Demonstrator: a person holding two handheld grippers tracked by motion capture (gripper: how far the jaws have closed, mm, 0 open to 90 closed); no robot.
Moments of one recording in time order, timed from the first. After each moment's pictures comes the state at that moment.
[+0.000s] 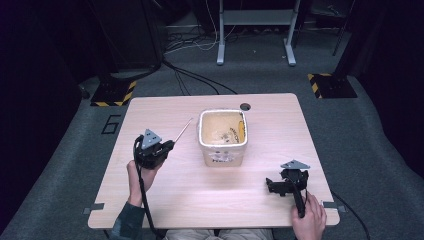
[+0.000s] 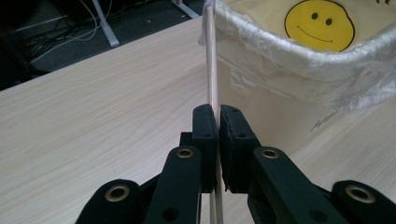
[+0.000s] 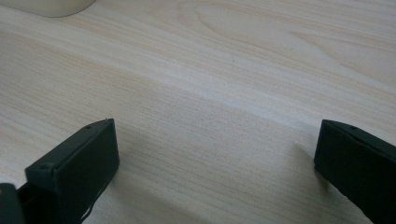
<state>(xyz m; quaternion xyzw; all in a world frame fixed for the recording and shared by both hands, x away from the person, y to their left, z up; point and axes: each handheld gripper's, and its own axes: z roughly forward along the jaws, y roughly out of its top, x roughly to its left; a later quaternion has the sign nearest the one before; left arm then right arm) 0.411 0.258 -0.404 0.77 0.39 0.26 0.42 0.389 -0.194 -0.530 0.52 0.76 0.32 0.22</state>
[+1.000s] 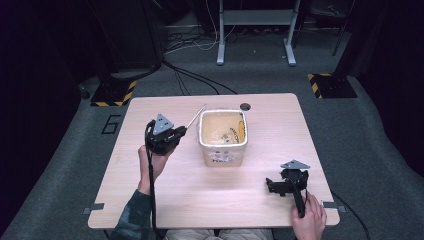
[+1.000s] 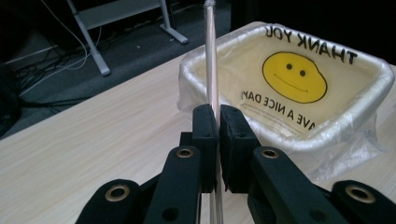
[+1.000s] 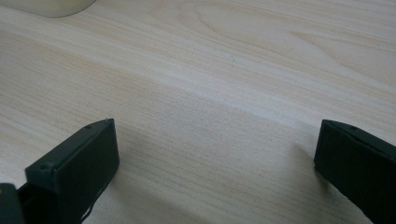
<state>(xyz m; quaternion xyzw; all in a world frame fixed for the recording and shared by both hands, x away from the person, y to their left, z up) 0.435 0.220 -0.371 0.77 0.35 0.27 0.45 0.389 -0.194 -0.530 0.52 0.76 0.32 0.22</state>
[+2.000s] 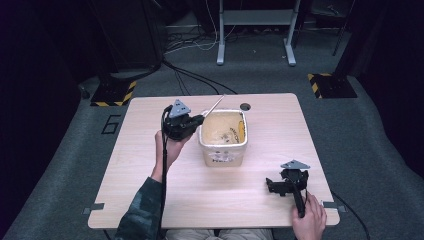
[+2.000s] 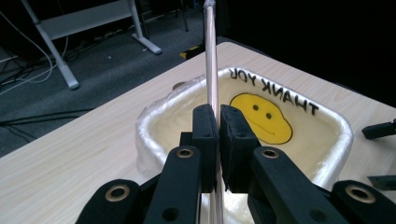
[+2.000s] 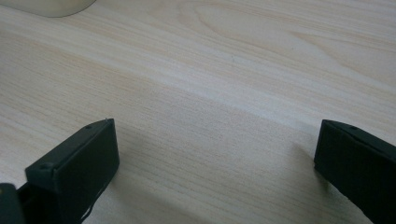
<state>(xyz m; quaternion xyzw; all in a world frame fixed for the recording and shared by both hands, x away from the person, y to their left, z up) 0.466 0.176 -0.347 0.78 0.32 0.23 0.48 0.389 -0.194 -0.530 0.52 0.76 0.32 0.22</state>
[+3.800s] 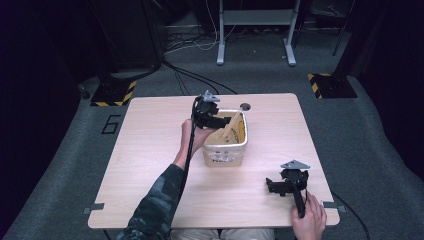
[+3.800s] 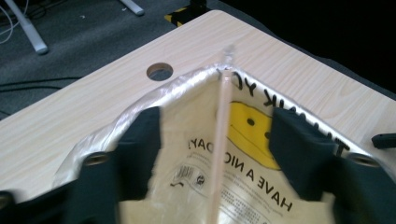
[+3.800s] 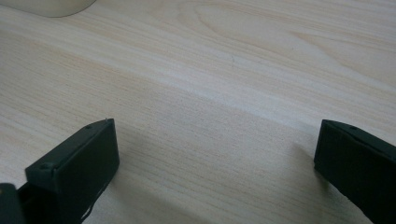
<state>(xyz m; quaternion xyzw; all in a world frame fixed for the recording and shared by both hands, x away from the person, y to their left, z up) 0.521 0.115 -0.364 0.82 0.35 0.17 0.42 0.389 -0.195 -0.530 0.52 0.76 0.32 0.22</state>
